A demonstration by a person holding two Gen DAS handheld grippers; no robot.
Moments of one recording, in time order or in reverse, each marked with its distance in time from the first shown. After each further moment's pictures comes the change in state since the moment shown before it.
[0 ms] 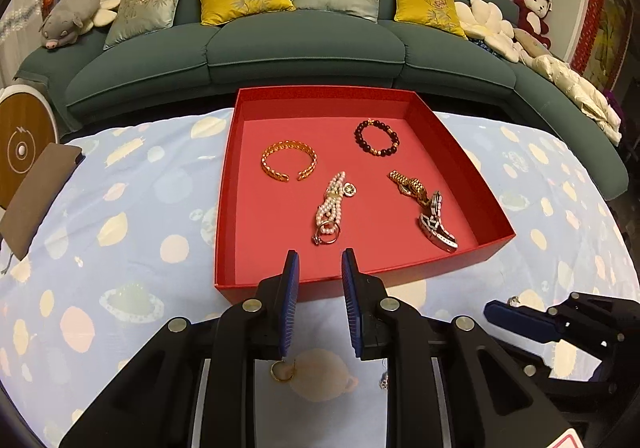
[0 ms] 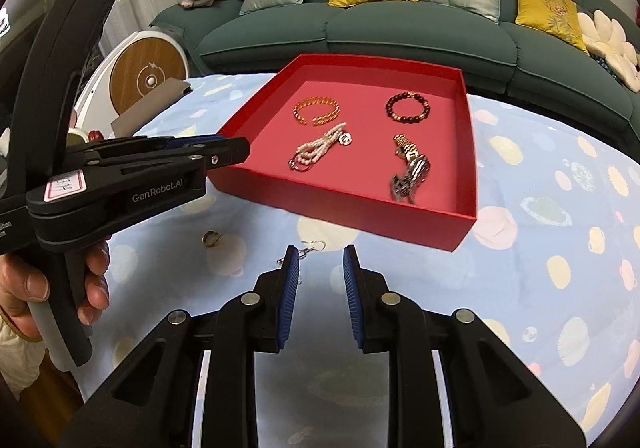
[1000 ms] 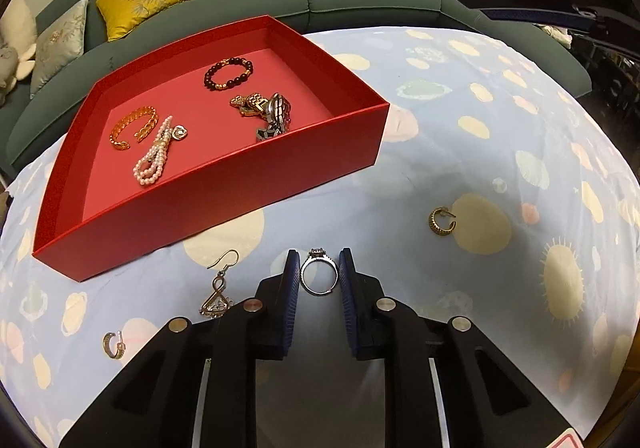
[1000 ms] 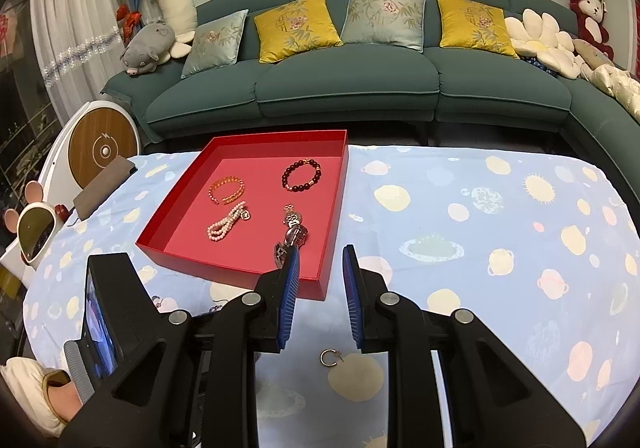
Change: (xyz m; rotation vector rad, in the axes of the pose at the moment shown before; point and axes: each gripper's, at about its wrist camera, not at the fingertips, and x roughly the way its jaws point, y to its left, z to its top) left arm 0.047 -0.111 -0.054 0.271 0.101 -0.113; right arm -0.069 -0.080 0.021 0.155 -0.188 -0.151
